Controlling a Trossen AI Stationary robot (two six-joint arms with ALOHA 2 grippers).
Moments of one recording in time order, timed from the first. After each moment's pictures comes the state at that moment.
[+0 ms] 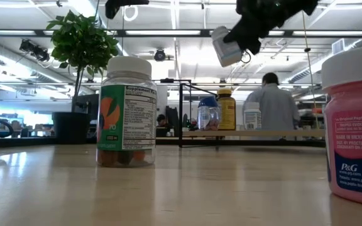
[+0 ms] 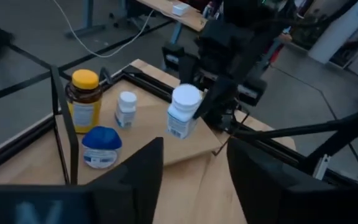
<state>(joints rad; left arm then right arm) 0.19 1.05 1.11 -0.31 -0.05 -0.38 -0.30 1.16 0.97 -0.33 -0.18 0.07</state>
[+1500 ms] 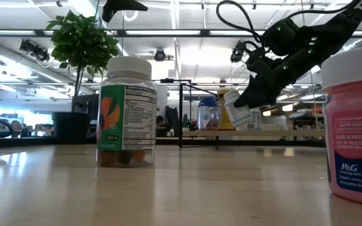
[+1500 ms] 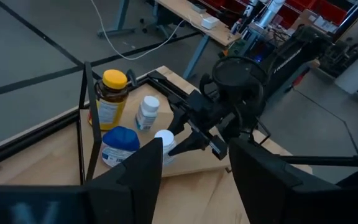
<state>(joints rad) 0.19 1.06 1.11 -0.31 -0.18 -0.49 -0.40 1.24 0.48 0.21 -0.06 0.13</state>
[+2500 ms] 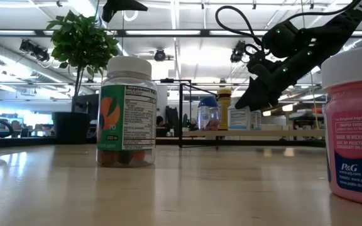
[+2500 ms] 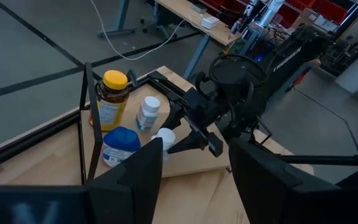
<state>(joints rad) 0.19 1.06 1.11 -0.31 -0.18 -0.49 -0.43 1.24 0.48 0.19 -0.04 0.13</state>
